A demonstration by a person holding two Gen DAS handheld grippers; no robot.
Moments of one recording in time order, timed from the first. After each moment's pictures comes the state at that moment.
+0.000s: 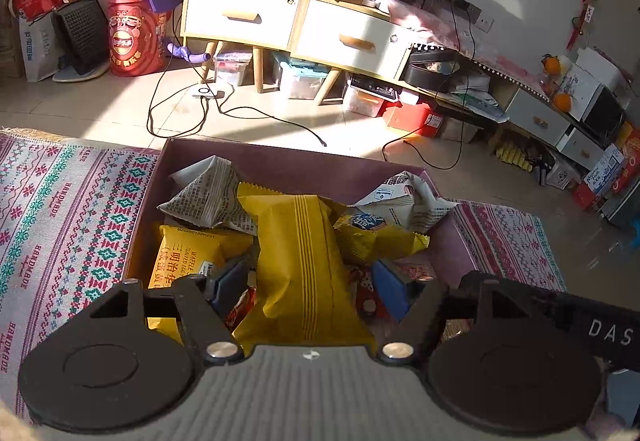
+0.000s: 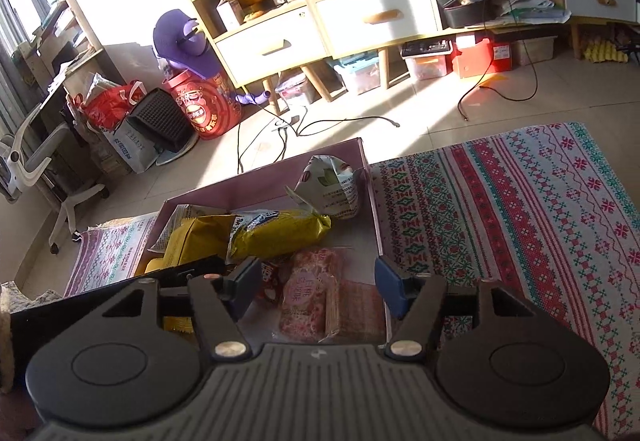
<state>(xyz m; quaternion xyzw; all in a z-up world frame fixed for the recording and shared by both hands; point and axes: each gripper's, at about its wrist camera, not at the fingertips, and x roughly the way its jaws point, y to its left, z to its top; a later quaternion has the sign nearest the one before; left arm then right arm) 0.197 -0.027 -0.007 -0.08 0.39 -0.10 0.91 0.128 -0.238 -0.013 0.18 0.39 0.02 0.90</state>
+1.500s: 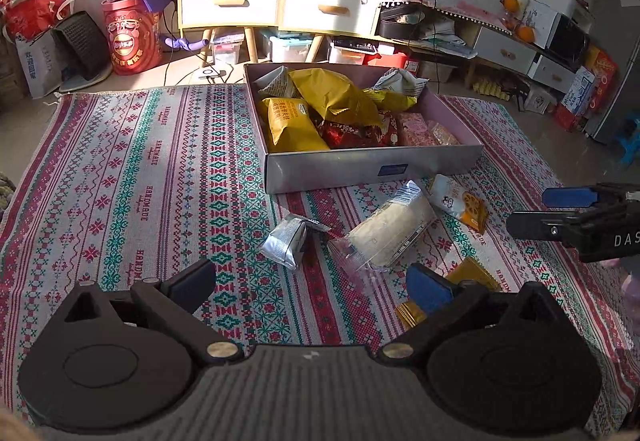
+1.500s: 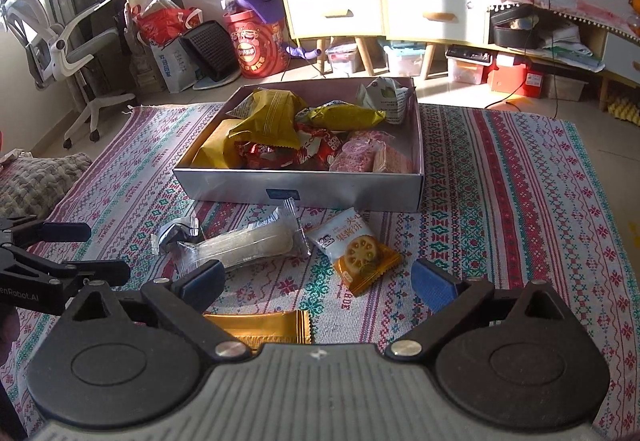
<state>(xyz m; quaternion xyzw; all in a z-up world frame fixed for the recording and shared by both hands) 0.051 0.052 -0.014 0.00 0.41 -0.14 0.90 0.022 -0.183 -0.012 0.05 0.41 0.08 0.91</state>
